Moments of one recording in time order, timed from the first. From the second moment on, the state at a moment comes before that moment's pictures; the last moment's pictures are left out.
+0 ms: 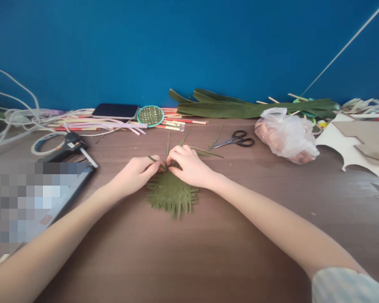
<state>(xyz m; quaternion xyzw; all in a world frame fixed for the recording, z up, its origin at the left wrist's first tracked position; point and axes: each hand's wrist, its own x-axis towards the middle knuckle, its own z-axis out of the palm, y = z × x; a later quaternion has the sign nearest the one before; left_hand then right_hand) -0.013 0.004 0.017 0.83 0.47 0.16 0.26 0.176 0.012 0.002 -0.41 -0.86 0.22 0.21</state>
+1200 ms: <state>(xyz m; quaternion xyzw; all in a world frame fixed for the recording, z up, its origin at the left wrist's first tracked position) -0.011 0.002 0.019 0.83 0.46 0.17 0.26 0.182 0.018 0.008 -0.32 -0.85 0.30 0.28</state>
